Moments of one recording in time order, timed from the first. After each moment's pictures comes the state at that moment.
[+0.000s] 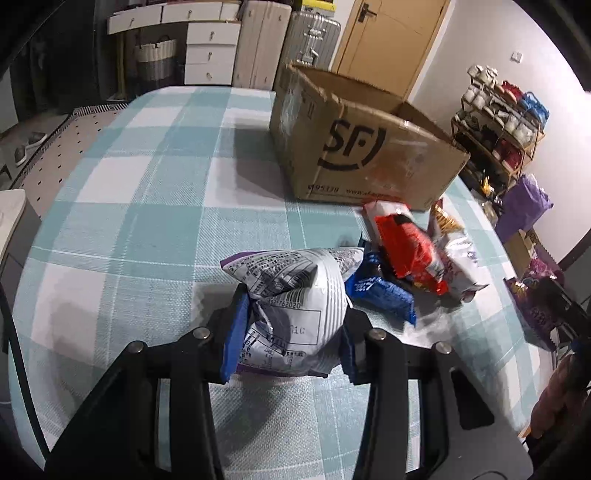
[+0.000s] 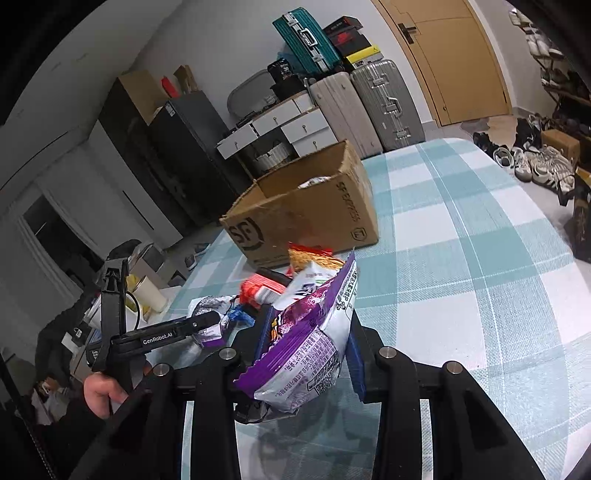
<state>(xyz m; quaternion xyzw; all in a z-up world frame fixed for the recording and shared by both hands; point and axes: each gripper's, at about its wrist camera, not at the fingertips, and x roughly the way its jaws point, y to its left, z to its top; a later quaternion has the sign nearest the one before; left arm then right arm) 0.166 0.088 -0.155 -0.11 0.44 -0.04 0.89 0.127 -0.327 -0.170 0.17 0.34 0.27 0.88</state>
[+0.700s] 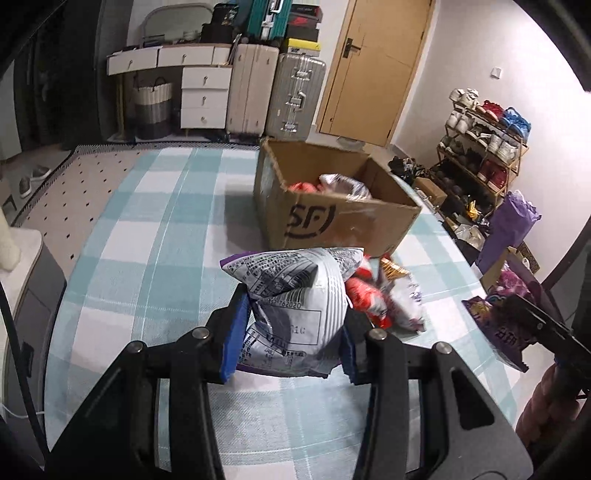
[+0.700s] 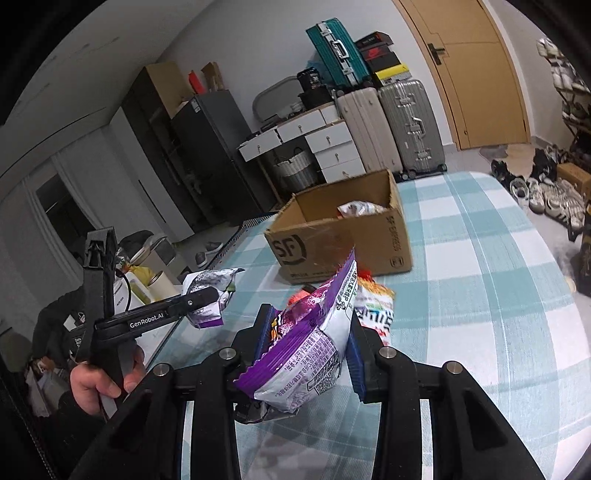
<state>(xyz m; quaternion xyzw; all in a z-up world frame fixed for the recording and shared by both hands) 0.131 0.072 -0.068 -0.10 0.37 -0.05 0.92 0.104 -0.299 -0.118 0.13 0.31 0.30 0.89</state>
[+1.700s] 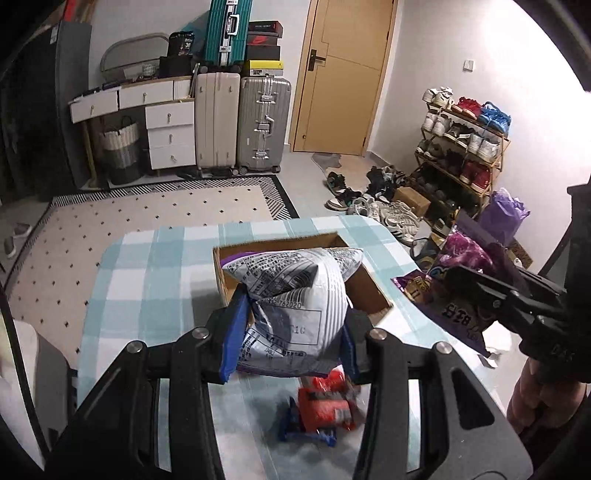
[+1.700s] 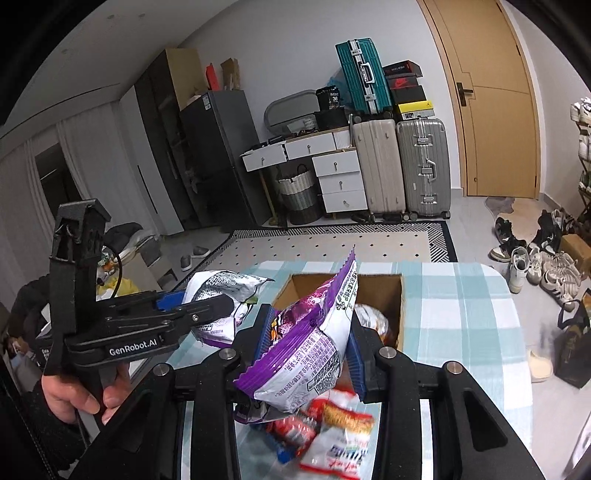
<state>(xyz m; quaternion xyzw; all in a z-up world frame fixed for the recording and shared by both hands) 0.247 0.031 0.052 -0.04 0.34 -0.09 0.93 0.226 -0.264 -0.012 0.07 0.28 0.29 0.91</state>
